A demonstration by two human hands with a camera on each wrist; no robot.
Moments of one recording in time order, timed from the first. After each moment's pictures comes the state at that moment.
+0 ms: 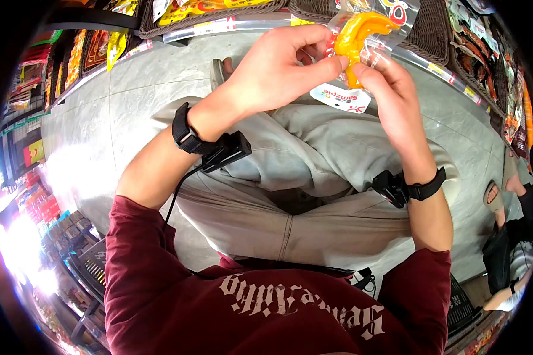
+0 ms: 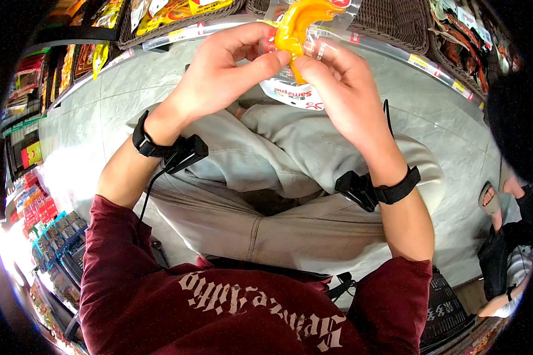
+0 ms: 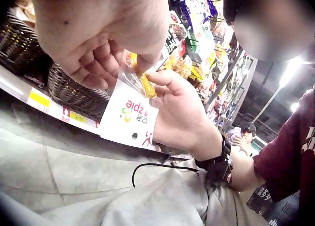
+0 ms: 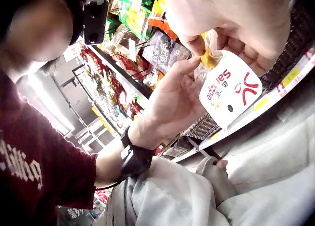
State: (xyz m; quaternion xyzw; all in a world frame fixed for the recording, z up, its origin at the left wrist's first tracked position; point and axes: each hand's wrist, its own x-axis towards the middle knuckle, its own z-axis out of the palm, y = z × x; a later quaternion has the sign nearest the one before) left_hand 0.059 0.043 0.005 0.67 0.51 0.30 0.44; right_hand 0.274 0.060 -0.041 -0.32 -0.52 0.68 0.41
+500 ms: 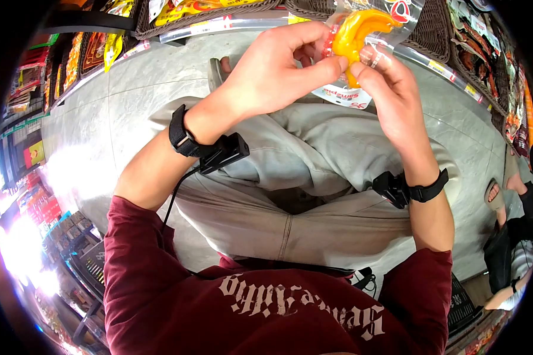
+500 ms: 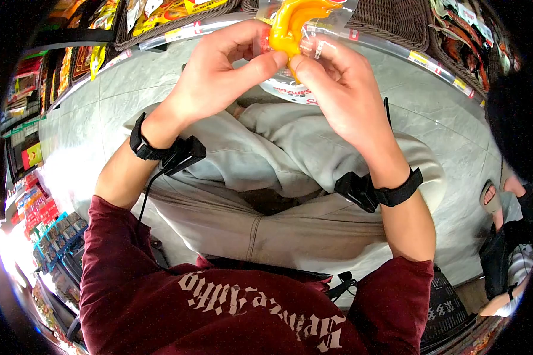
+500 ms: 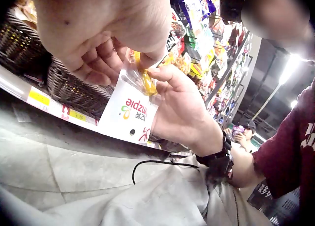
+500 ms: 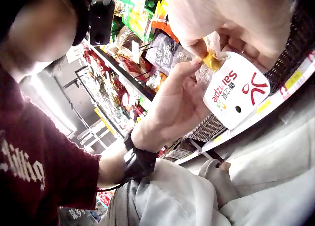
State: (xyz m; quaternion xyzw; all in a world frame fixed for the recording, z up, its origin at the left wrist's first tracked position) left_hand 0.060 0.040 0.005 0.69 0.49 0.32 0.42; right_hand 0.277 0.060 -0.048 -0.32 -0.57 0.64 0.42
